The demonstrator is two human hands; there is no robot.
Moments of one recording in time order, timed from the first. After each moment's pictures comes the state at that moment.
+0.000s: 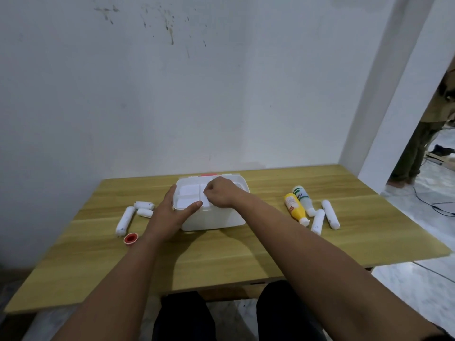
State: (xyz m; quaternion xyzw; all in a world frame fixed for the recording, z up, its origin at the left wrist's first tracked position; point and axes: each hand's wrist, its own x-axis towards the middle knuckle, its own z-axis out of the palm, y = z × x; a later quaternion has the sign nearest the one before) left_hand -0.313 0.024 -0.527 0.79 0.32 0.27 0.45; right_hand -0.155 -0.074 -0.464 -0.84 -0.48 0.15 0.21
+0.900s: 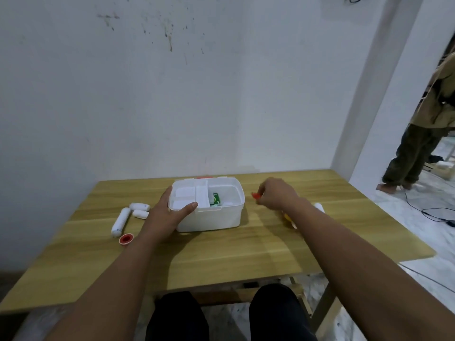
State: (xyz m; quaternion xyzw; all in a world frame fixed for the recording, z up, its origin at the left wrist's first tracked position) left_hand -0.315 0.023 -0.524 0.80 0.31 0.26 0.45; right_hand -0.062 -0.172 -0.471 -0.92 -0.37 0.04 0.14
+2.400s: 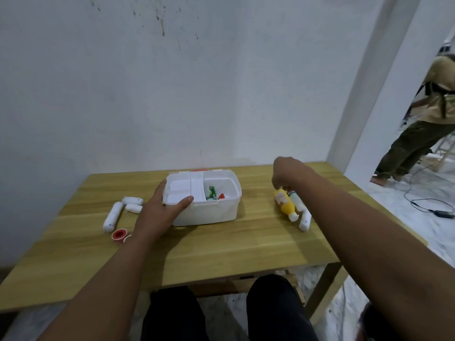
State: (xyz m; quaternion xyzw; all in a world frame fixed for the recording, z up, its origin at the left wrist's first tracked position) left_hand -0.311 0.024 -0.531 0.80 0.35 0.26 0.40; right_hand -0.054 -0.179 -0.416 -0.96 -0.28 0.05 0.01
